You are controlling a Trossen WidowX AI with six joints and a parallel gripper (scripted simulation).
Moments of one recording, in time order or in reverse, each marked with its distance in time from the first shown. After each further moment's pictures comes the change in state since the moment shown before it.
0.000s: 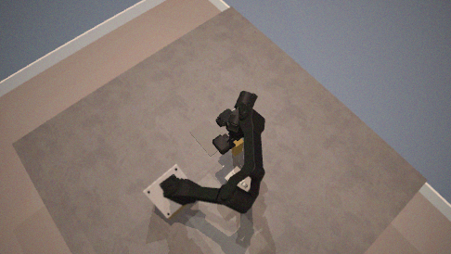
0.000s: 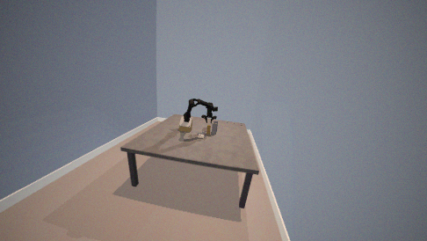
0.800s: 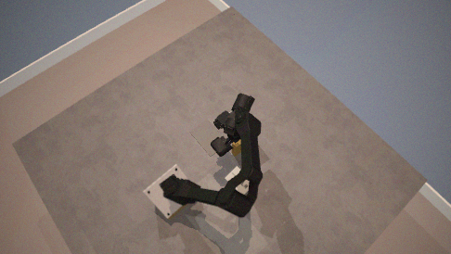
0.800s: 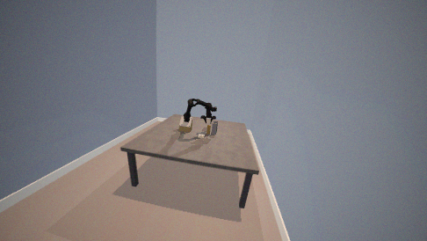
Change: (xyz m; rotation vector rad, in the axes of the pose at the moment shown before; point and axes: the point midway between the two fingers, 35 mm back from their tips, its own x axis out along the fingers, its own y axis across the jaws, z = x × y) arm 0.005 0.007 0.001 -0.006 0.003 -0.037
